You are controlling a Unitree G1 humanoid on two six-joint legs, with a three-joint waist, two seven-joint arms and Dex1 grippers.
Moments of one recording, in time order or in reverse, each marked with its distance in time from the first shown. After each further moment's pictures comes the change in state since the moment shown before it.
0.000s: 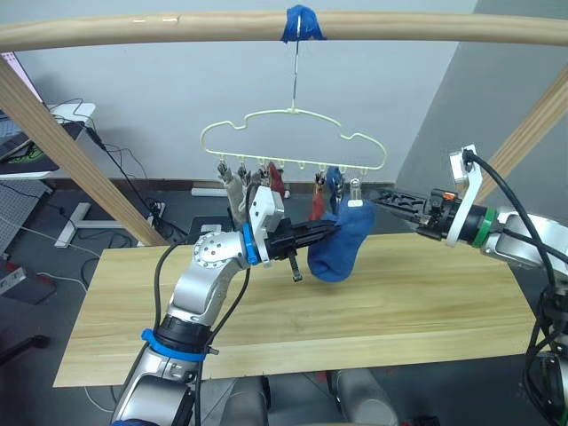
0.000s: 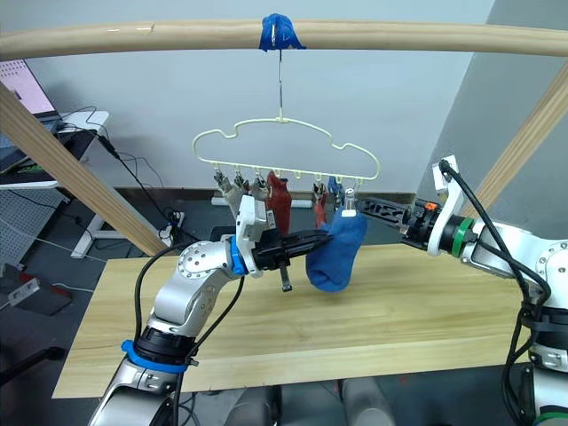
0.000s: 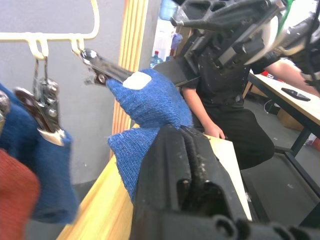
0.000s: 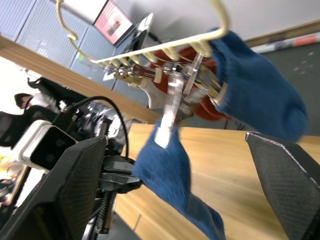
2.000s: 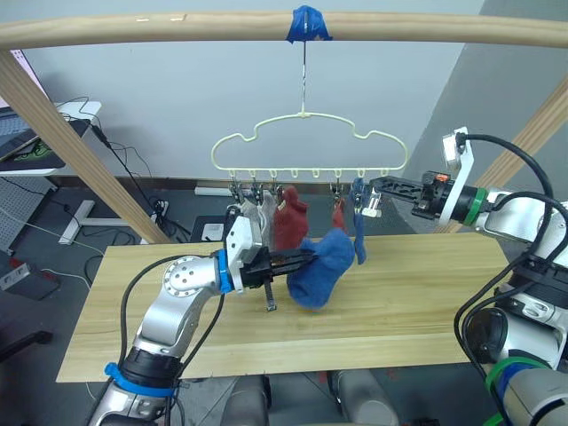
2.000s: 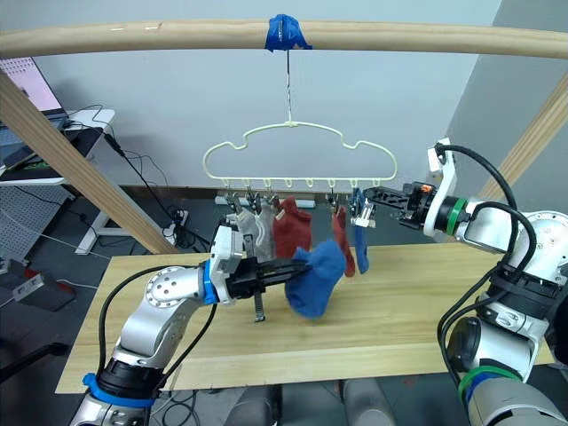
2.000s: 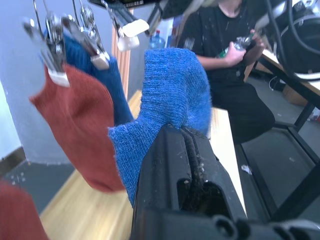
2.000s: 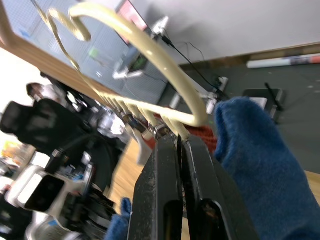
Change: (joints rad) left arm 0.177 0.122 0.028 -0.135 -0.001 -0.079 -0.057; right arm -0.342 0.383 -0.398 0.177 -0.687 0.485 0.364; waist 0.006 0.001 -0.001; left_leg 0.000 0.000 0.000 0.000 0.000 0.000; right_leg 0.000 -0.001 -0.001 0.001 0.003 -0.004
